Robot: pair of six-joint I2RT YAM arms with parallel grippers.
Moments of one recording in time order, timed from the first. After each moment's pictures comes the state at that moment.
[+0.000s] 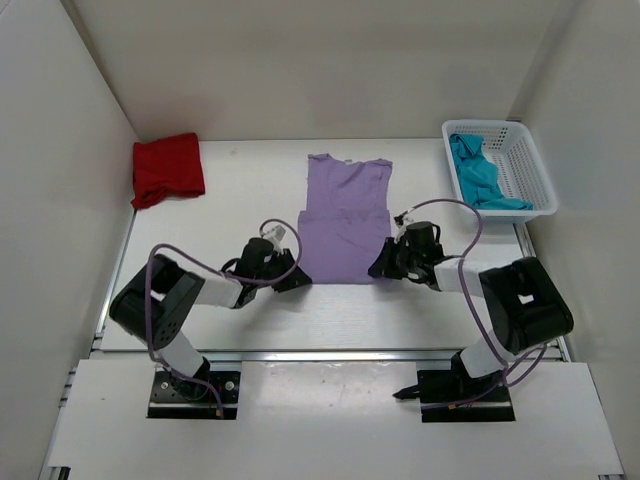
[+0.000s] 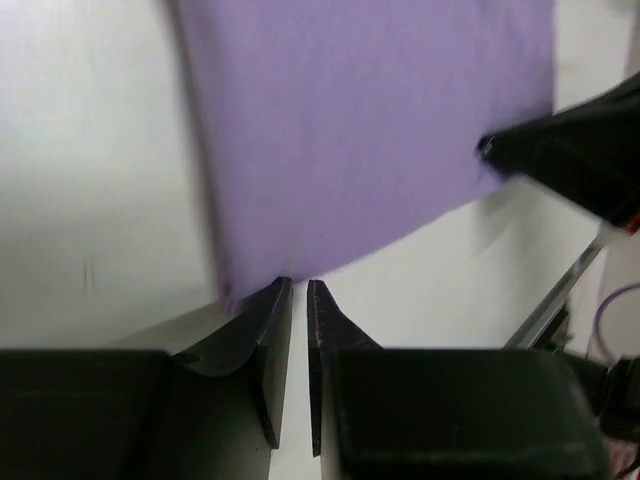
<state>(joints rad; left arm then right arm) -0.54 1.65 0.52 0.49 0.30 -0.79 0.33 1.57 0.59 0.22 -0.38 0.50</state>
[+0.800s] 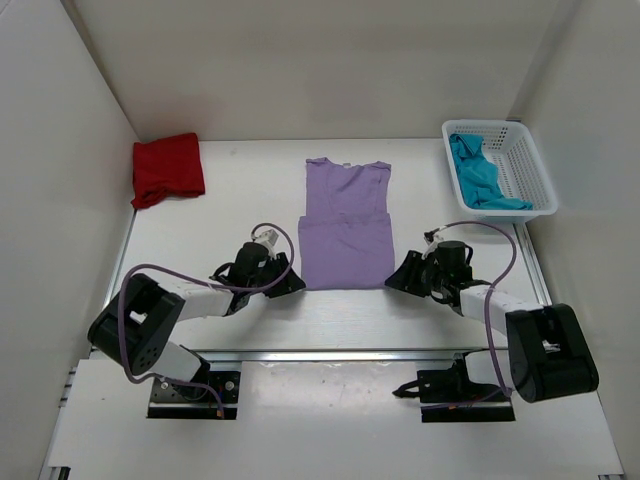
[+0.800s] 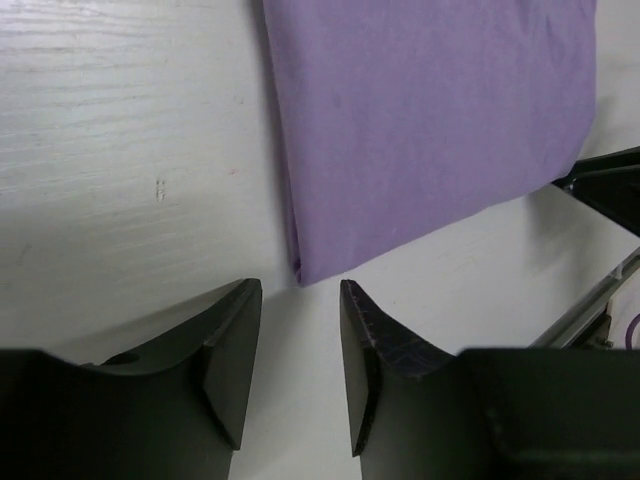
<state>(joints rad) -0.55 1.45 0.44 0.32 0.21 -0.75 0.16 1.24 0.34 0.13 -0.46 0.51</state>
